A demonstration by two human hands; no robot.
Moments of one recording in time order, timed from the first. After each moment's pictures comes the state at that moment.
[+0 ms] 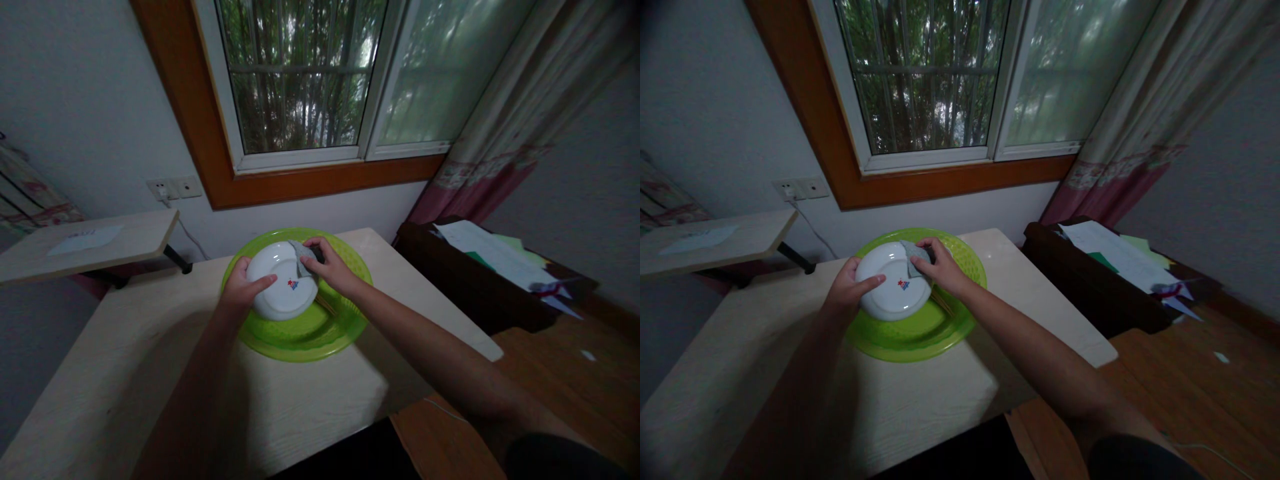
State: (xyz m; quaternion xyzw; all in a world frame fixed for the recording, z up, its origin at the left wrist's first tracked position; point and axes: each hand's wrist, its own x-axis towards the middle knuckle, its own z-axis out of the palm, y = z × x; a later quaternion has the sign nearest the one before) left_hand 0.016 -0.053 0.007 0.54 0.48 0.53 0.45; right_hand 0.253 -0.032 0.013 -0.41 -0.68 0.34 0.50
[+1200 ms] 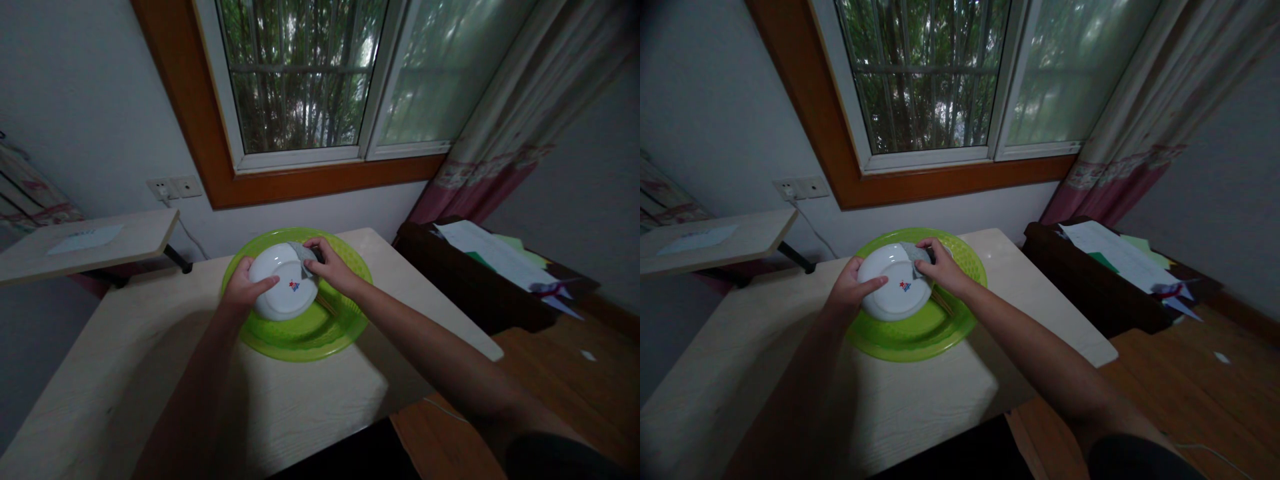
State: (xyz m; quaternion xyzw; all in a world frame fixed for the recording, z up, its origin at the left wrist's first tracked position) left_hand 0.014 -0.049 0.001 0.56 0.49 0.51 0.43; right_hand 0.254 -0.032 0.013 -0.41 -0.67 0.38 0.49
